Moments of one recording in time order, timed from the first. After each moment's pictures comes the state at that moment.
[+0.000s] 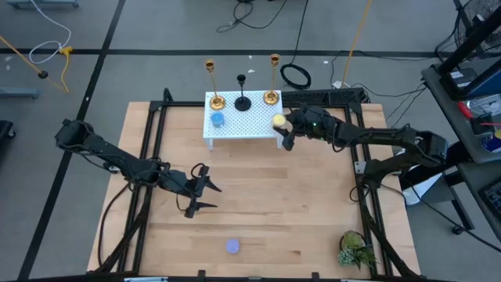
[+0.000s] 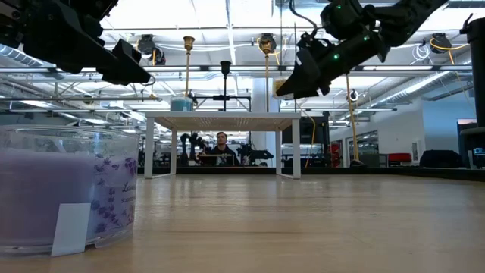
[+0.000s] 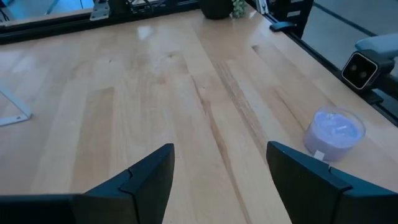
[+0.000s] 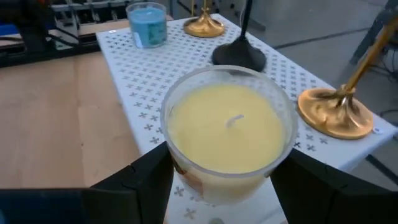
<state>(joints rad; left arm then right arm) -0.36 1.09 0.41 0.25 -0.09 0.02 -0.40 1.31 0.73 0.21 0.04 0.00</state>
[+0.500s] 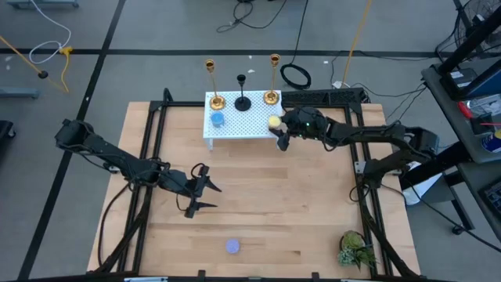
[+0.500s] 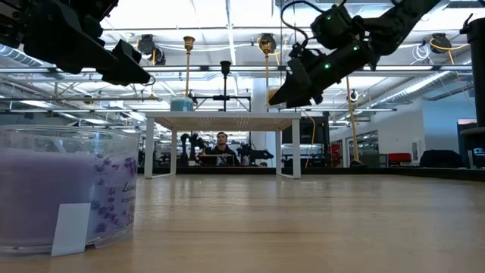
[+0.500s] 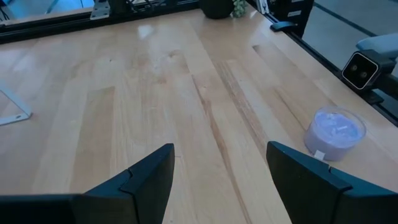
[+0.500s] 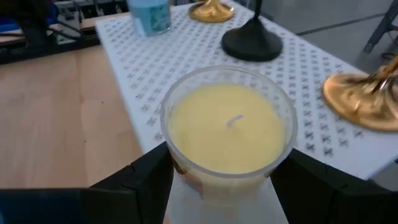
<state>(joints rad) -0.35 1.10 0.41 0.24 -0.09 0.02 -0.41 1.41 0.74 0.27 0.03 0.03</state>
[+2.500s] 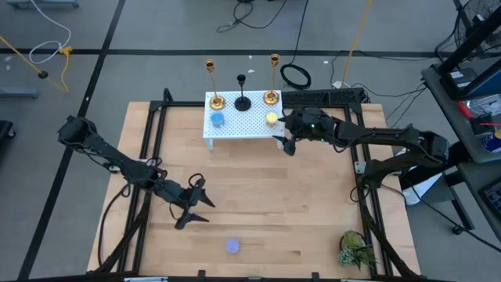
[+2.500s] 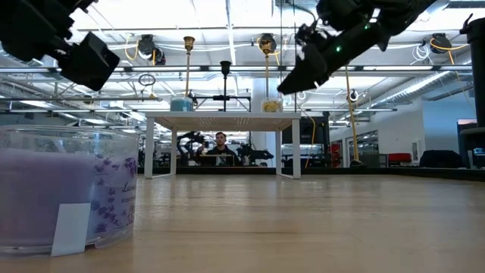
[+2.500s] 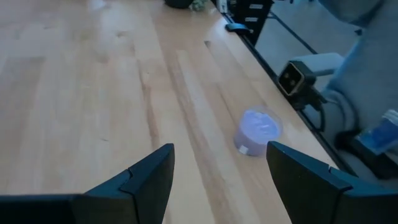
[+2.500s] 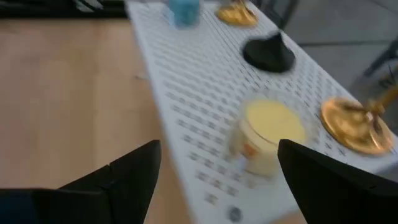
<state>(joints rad) -0.50 1.10 0.41 0.23 -0.05 -0.23 -0.37 1.30 0.80 0.05 0.02 -0.14</state>
